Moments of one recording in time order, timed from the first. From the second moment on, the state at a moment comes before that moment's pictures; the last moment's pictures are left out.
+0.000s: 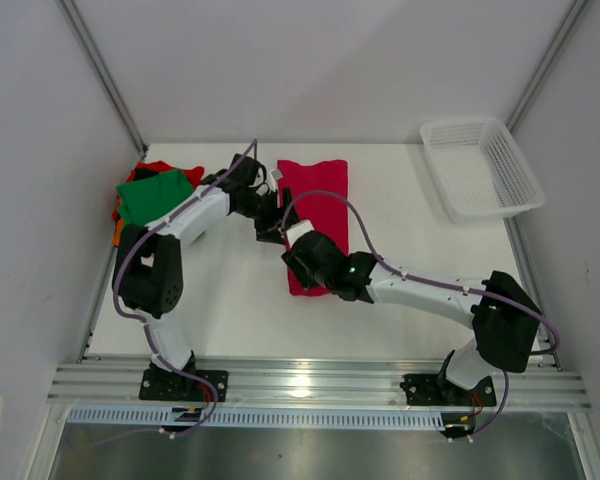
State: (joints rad) left arm -0.35 1.83 1.42 -0.67 0.66 -0.51; right arm 1.03 1.56 1.12 -0.31 0.31 0.18
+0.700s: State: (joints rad) left arm -0.29 1.82 1.34 -0.65 0.68 -0.51; right arm 1.17 1.85 1.14 -0.36 0.80 -0.22
